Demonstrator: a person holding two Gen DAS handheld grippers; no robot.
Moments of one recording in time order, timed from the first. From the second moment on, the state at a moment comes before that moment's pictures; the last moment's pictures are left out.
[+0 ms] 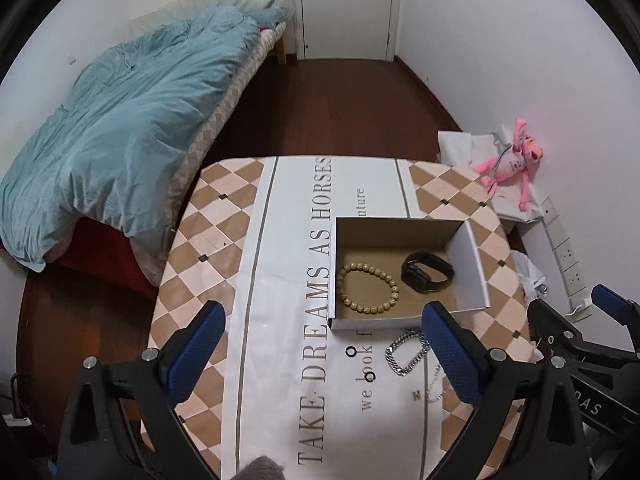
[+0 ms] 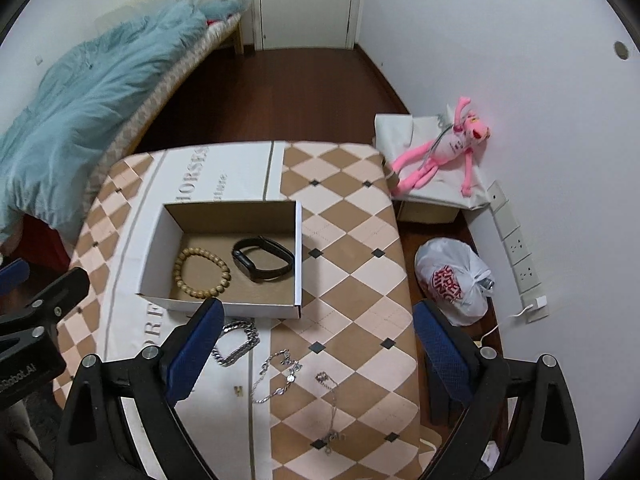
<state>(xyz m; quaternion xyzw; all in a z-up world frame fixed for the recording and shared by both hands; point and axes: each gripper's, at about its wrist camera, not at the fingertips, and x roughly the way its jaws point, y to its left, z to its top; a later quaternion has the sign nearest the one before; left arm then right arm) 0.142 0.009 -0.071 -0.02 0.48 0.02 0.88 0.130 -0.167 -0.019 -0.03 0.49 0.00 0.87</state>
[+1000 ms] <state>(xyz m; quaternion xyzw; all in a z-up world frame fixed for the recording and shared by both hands) 0.093 0.004 -0.211 0.01 0.56 0.08 0.82 0.088 -0.218 -0.176 0.03 0.56 0.01 0.83</state>
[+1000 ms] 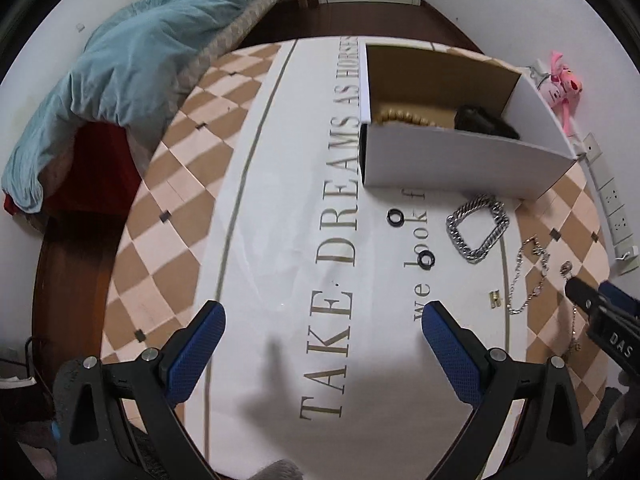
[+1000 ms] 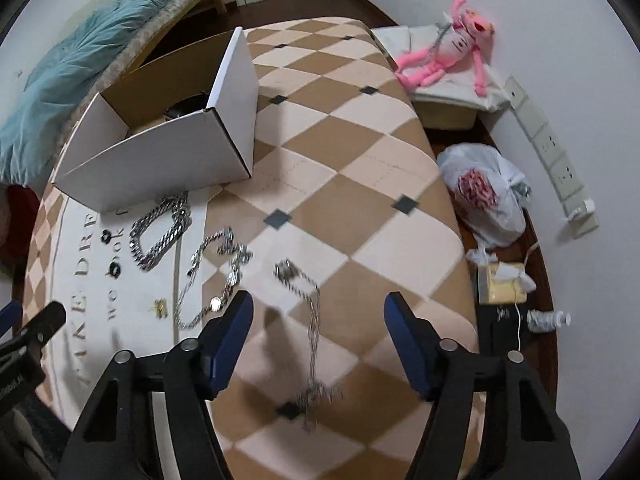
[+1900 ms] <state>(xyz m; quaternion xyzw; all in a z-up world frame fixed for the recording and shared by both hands) 0.163 -0.069 -0.239 0.06 0.57 -0.05 0.82 0.104 -0.232 -0.171 0.07 0.52 0.00 0.85</state>
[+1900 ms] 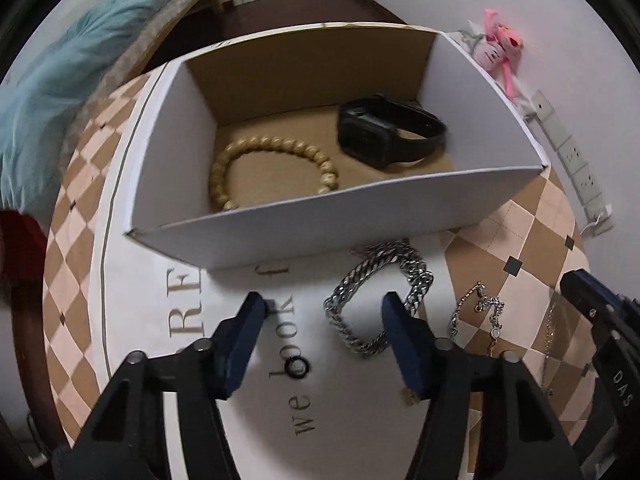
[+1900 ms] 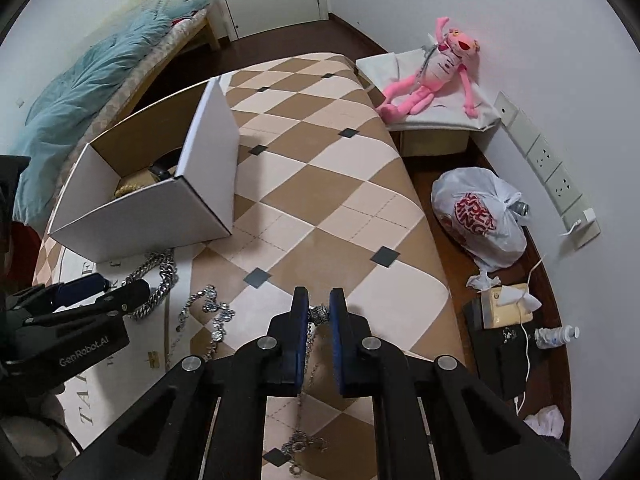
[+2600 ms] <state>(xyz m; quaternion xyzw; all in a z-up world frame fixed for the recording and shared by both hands) 0.134 -0.029 -0.178 -0.04 0.53 -0.11 0.84 0.085 -0.233 -0.112 0.12 0.49 0.05 0.86</state>
